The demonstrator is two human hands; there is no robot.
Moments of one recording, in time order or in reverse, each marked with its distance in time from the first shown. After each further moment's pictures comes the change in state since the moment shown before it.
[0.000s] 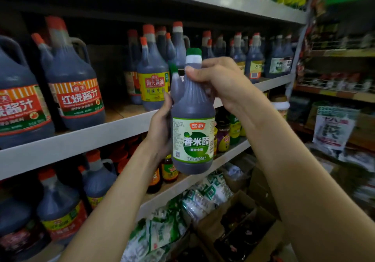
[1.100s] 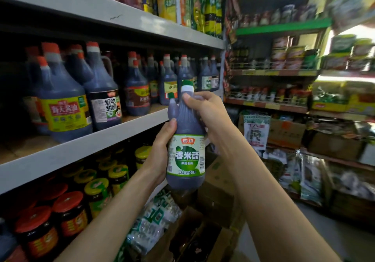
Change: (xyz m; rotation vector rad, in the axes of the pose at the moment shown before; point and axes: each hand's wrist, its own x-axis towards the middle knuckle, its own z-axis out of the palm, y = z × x) left_hand 0.051 -0.103 0.088 0.149 -0.106 -0.041; right_hand -0.021 0.045 -0.120 0.130 0.470 0.098
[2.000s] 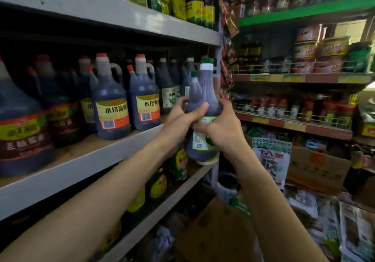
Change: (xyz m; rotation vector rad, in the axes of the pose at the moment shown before) left_hand 0.357 -0.097 0.095 0.428 0.132 0.128; right_hand 0.295 0.099 -0.191 -0.456 0.025 -0.113
